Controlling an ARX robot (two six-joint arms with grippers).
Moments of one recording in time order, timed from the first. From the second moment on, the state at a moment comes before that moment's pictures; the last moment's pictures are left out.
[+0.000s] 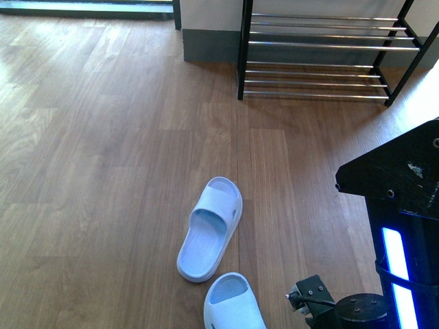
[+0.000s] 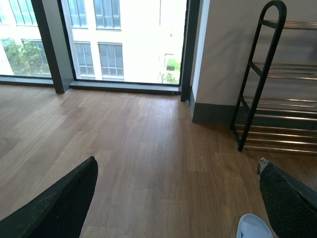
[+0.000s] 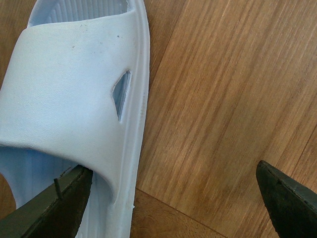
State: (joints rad) left arm 0.00 0.02 0.01 0.00 0.00 -0.01; right arm 0.24 3.13 0.76 1.39 -0.16 0.11
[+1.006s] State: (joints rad) left arm 0.00 0.02 0.01 0.00 0.00 -0.01; right arm 0.24 3.13 0.76 1.39 -0.16 0.11
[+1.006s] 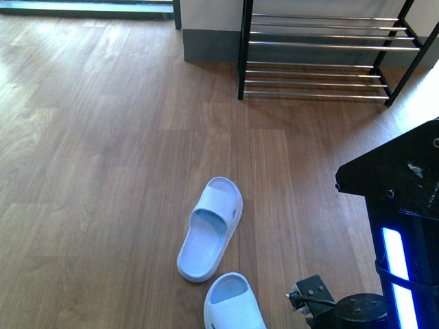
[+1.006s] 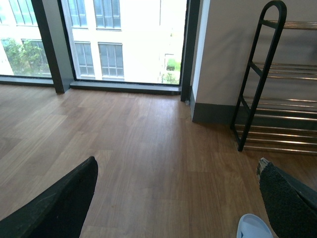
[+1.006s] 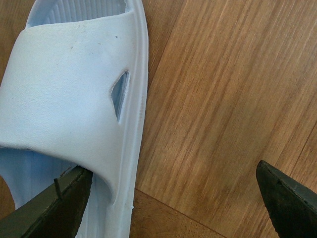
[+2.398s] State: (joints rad) left arm 0.00 0.02 0.01 0.00 0.00 -0.01; right arm 0.24 3.13 0.76 1.39 -0.17 0.11
